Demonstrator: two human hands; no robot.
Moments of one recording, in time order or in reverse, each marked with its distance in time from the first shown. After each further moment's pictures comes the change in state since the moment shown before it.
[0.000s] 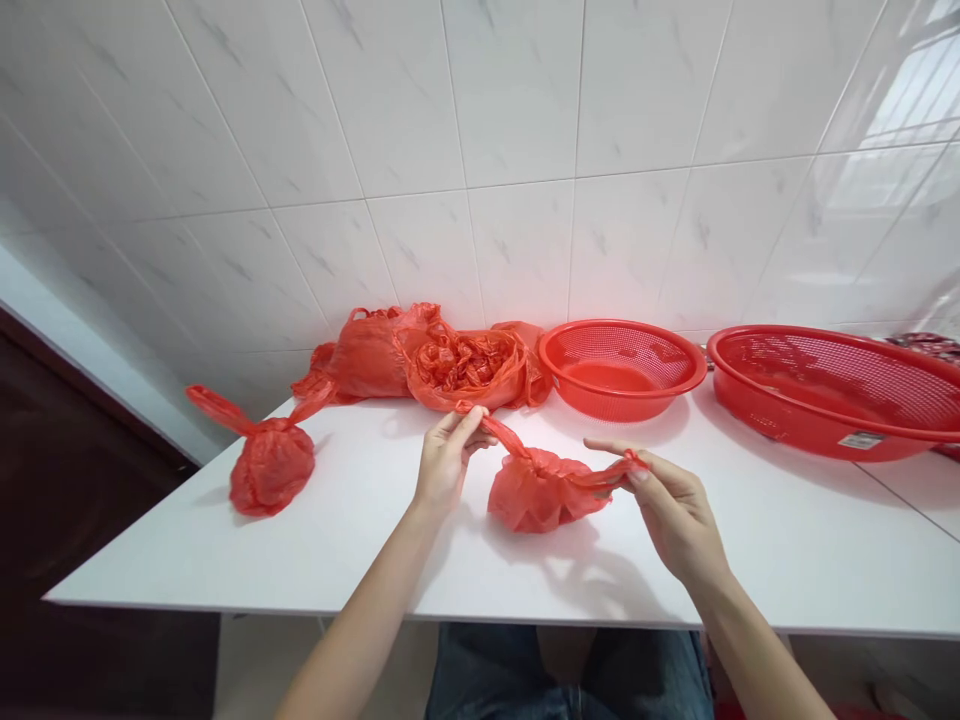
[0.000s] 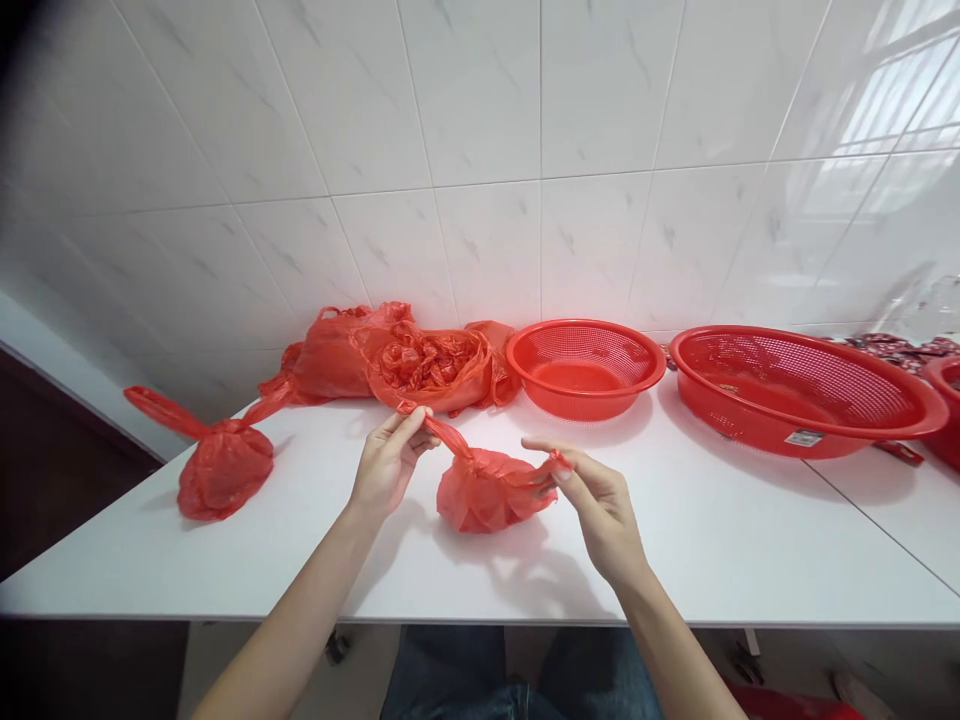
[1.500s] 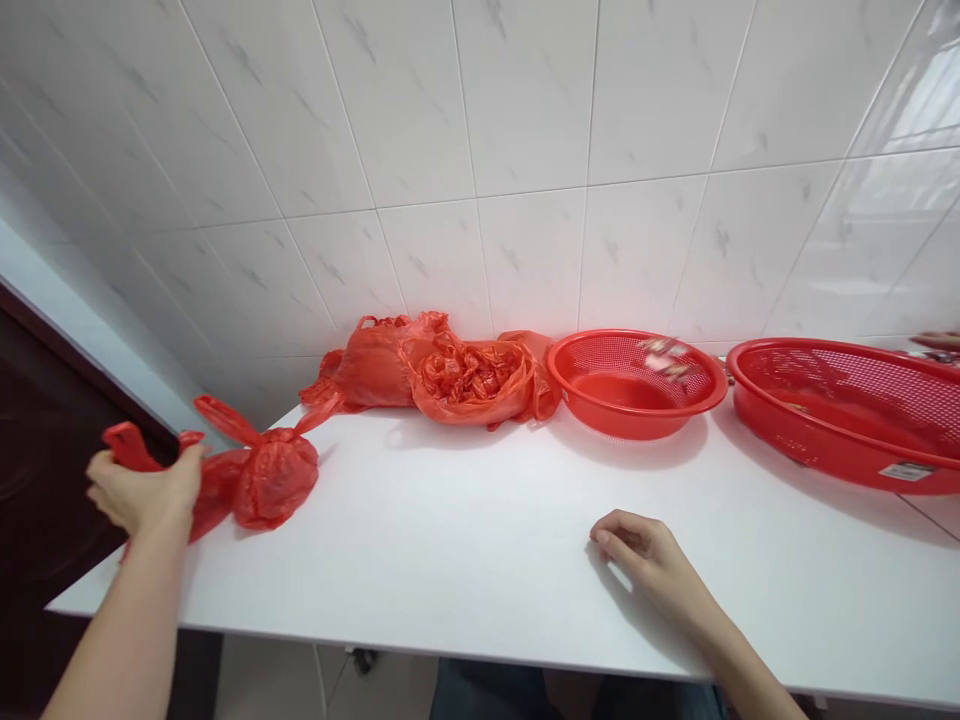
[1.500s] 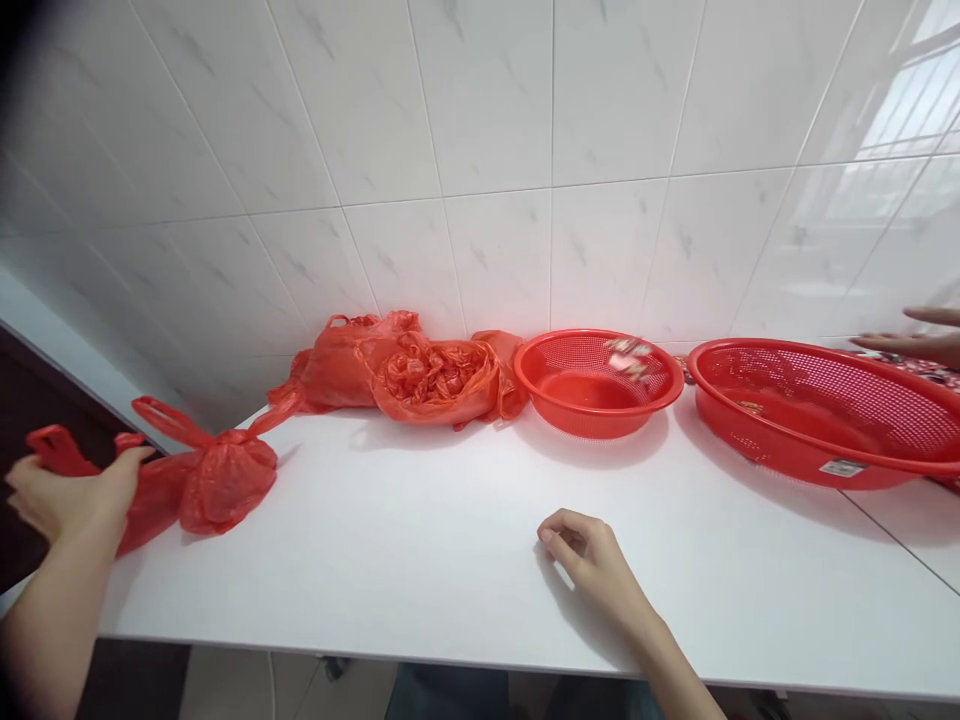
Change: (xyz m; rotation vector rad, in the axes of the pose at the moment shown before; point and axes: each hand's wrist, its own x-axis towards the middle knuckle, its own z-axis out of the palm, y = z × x) left_hand 0.032 0.135 -0.243 1.261 1.161 0.377; right_hand -0.012 0.047 -0.011 -0.337 -0.198 0.383
